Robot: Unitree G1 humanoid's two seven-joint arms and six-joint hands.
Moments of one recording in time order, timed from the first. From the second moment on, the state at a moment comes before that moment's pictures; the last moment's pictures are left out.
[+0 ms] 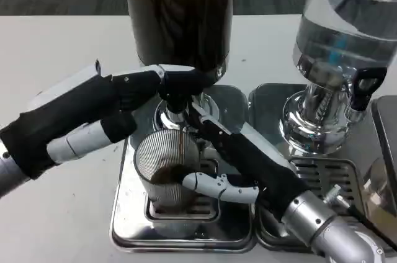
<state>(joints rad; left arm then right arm) -0.09 0.59 0.15 -0.06 -0.38 -0.33 -0.94 -0.07 -0.16 0.28 0.15 -0.15 -0.27 0.32</state>
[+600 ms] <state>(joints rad) -0.07 0.59 0.20 -0.05 -0.38 -0.32 -0.88 -0.07 -0.16 0.29 0.15 -0.15 -0.27 0.32</state>
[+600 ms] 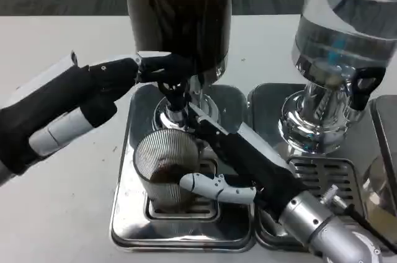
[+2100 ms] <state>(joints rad) 0.10 0.57 0.35 0.04 -0.34 -0.31 -0.72 -0.14 -0.13 0.33 0.23 -0.17 -0.29 0.33</state>
